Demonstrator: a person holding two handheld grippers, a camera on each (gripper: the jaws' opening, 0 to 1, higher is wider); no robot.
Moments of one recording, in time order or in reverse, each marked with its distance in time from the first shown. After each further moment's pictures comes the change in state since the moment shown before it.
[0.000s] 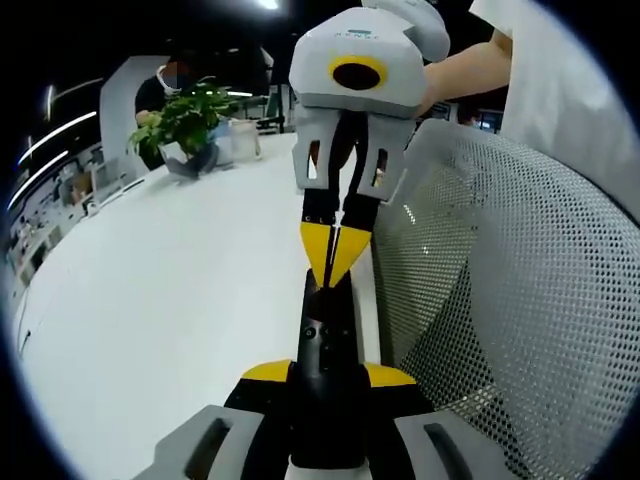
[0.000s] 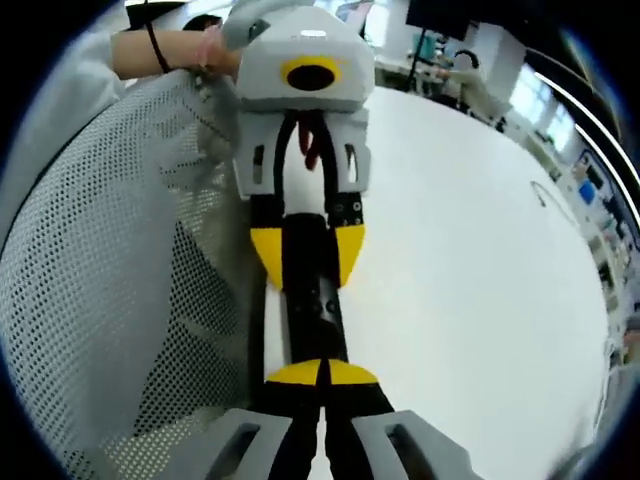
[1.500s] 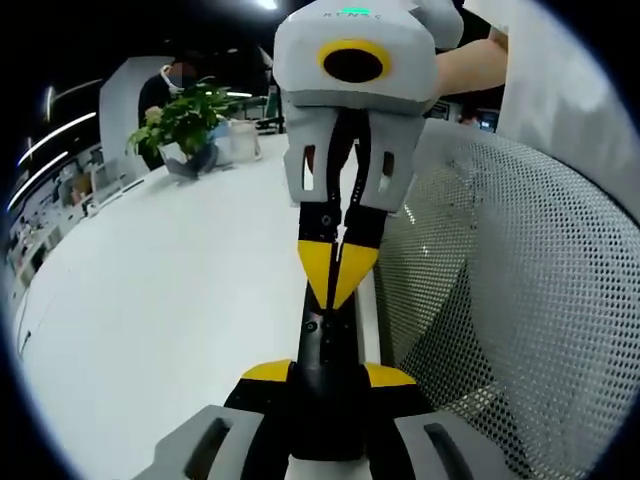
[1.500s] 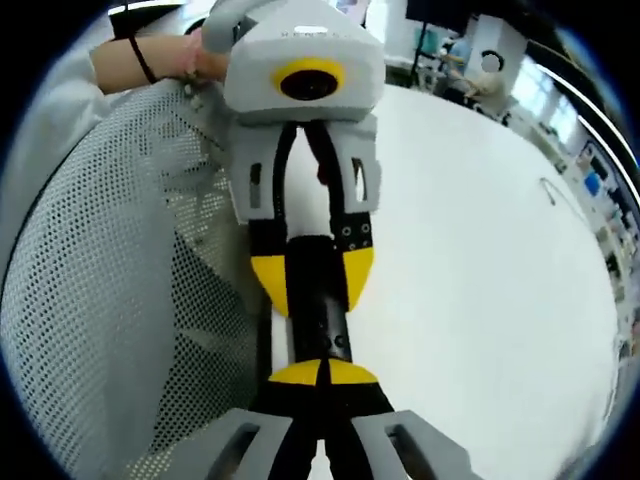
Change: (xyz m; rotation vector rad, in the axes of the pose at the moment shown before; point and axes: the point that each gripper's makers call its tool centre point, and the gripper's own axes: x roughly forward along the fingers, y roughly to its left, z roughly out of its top) left arm 0.000 0.000 0.000 0.003 0.001 -0.001; right arm 0.004 0.002 0.010 0.164 -0.024 0.052
